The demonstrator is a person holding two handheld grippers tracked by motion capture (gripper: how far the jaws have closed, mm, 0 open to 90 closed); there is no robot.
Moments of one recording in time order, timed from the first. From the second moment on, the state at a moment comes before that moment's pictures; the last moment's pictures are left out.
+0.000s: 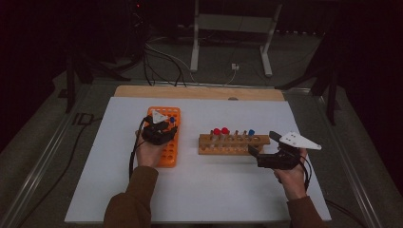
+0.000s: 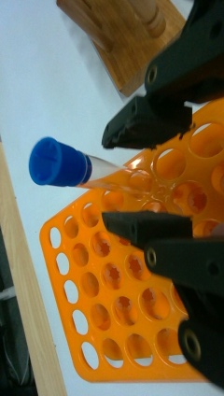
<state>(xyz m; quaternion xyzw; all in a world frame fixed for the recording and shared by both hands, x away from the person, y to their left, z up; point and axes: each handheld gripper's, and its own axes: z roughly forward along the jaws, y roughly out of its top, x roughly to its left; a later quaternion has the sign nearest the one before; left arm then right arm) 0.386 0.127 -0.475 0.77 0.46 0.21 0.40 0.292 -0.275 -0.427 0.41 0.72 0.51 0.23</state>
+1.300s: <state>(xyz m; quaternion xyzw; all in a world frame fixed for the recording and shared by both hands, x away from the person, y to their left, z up) 0.286 0.157 -0.452 0.69 0.44 0.21 0.53 0.346 -0.255 -0.463 0.42 0.76 0.44 0.24</state>
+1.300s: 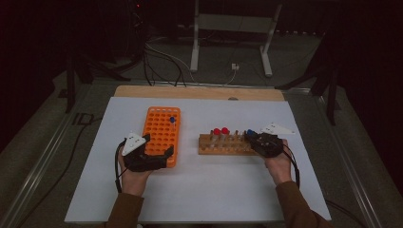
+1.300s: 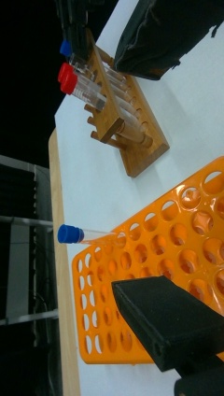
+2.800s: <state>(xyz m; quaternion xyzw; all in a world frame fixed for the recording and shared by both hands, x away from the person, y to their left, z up) 0.278 0.113 -0.442 0.72 0.34 0.21 0.56 0.299 -0.229 -0.403 0.35 0.75 0.52 0.21</state>
